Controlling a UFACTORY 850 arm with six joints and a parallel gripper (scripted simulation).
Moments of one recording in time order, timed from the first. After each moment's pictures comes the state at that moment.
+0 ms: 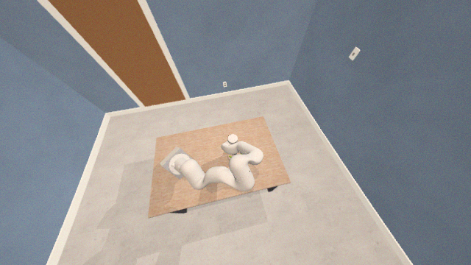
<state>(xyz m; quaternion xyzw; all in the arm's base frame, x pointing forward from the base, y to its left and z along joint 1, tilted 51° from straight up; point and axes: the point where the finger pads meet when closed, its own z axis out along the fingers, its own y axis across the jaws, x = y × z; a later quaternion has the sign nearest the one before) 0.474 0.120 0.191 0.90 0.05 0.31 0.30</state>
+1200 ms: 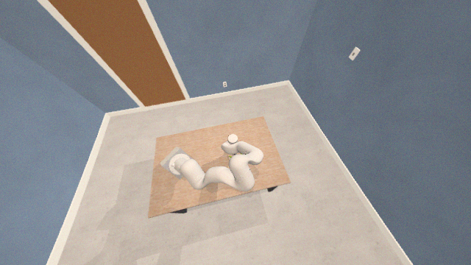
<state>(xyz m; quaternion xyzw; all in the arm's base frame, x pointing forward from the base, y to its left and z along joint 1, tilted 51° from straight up) 0.474 0.120 0.191 0.90 0.02 0.32 0.29</state>
